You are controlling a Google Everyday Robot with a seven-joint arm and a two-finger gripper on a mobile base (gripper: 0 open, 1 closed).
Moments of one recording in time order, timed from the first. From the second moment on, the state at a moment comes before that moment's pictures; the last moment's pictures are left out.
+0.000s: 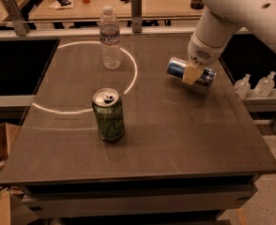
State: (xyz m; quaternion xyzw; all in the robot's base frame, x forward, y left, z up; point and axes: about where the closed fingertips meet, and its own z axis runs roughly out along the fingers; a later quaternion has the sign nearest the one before) arm 0.613 -0.167 0.854 -0.54 0.83 -0.03 0.14
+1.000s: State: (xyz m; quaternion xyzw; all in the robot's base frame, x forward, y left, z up) arm 0.584 -0.165 0.928 -0.56 0.72 0.16 0.38
